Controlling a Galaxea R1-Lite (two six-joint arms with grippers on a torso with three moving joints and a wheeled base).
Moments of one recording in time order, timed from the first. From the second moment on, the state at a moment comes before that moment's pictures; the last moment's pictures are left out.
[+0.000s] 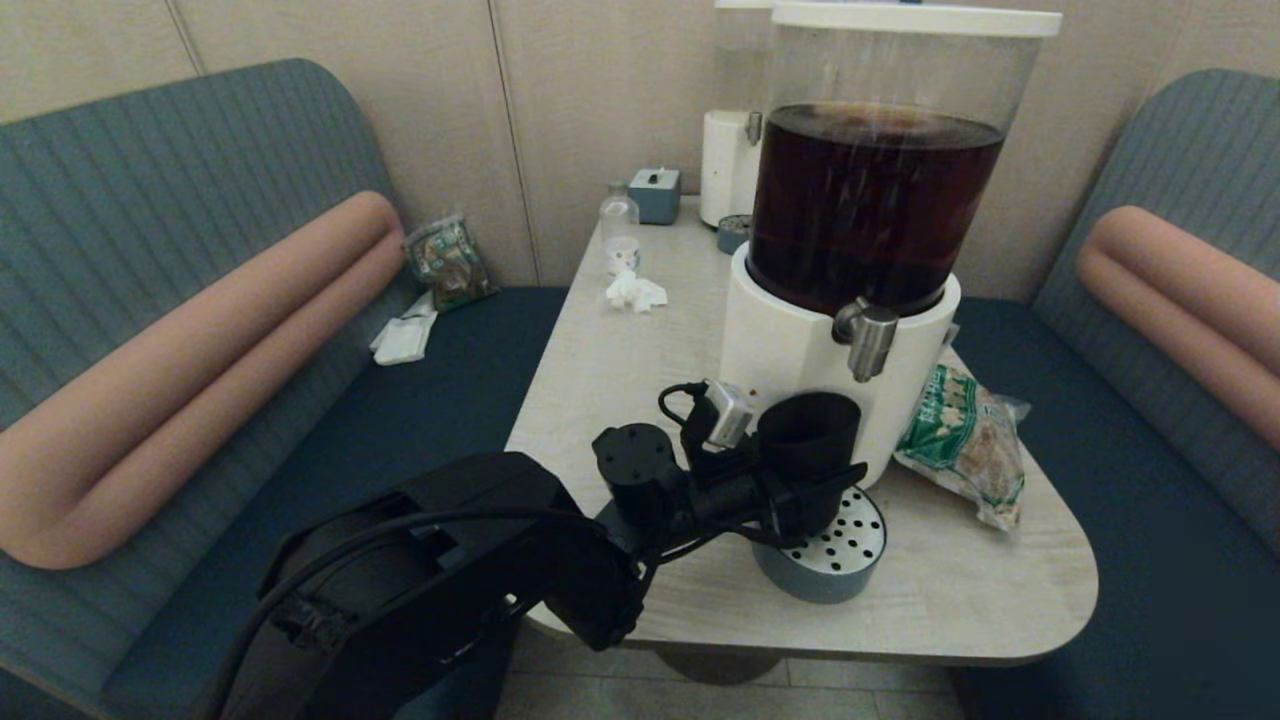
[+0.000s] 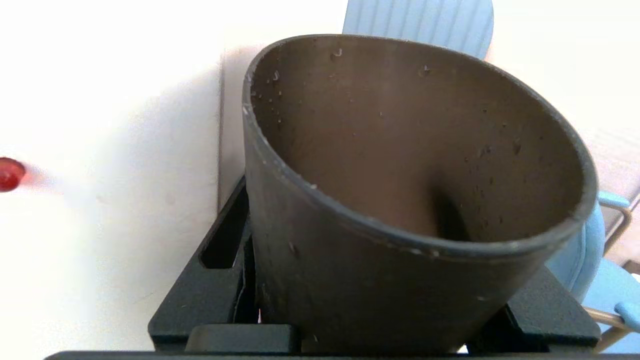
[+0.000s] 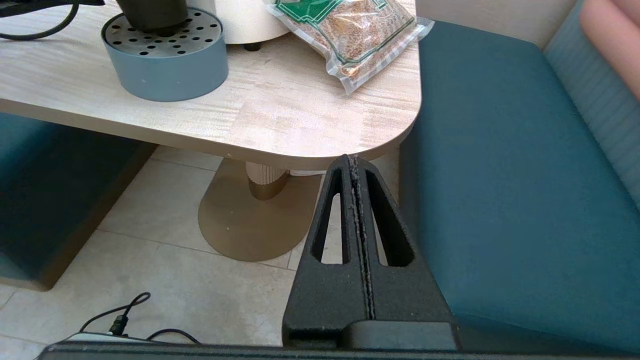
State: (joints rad) left arm -0.69 2.56 -1.35 -1.53 -0.57 -0.21; right arm 0.00 0.00 0.00 0.01 0.04 -0.08
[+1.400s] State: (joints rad) left arm -0.71 2.55 -1.34 -1.52 -0.57 -0.20; right arm 0.00 0.00 0.00 0.01 0.04 -0.08
